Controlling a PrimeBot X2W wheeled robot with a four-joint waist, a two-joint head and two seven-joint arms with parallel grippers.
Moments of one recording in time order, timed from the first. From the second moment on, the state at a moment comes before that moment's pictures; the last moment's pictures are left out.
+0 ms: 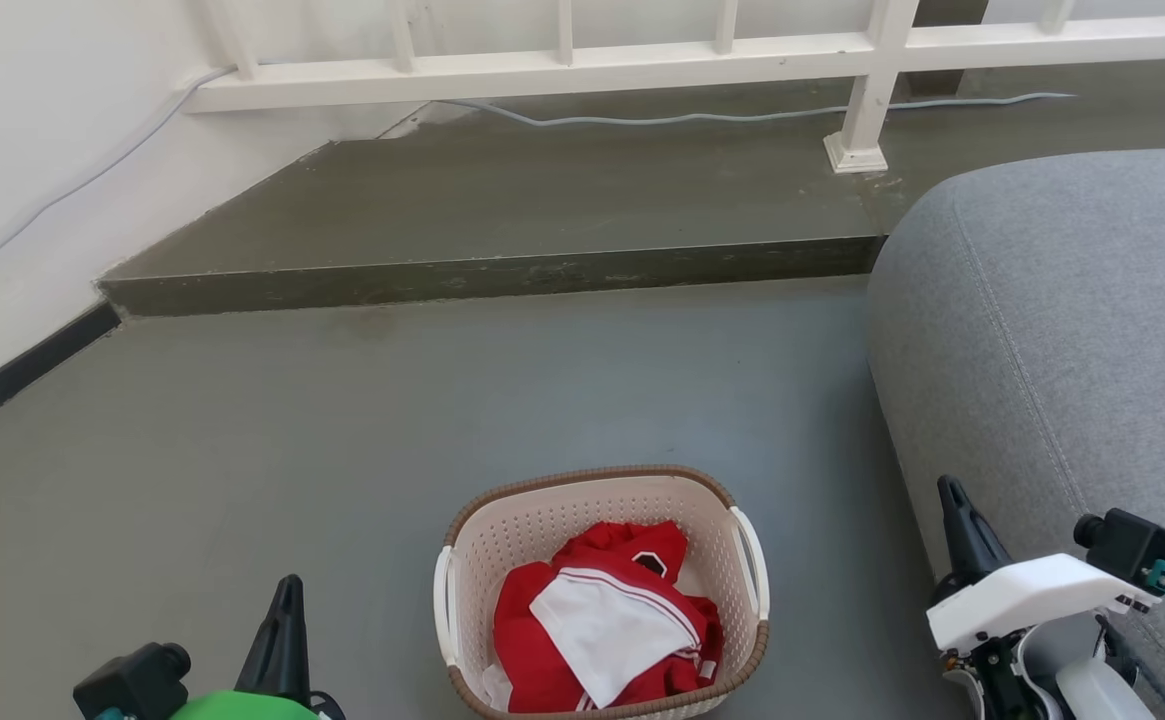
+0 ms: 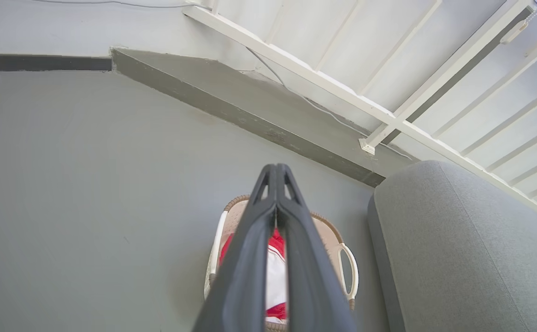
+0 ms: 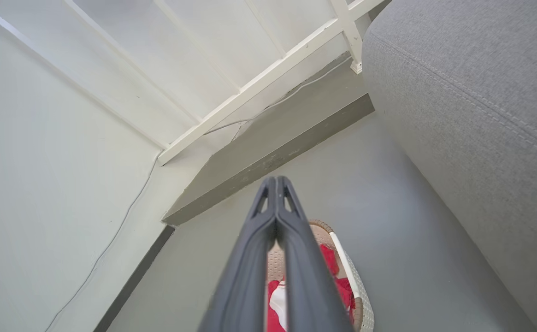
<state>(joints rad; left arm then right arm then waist) 0.20 0.08 -0.20 -0.03 -0.69 0.10 -0.10 0.03 -0.13 0.22 0.26 0.77 -0.04 -0.16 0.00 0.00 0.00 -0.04</state>
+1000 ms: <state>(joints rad) 0.11 0.10 -0.13 0.08 -1.15 0.01 -0.05 0.00 -0.11 0.09 0.26 1.17 0.03 -0.05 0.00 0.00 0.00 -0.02</state>
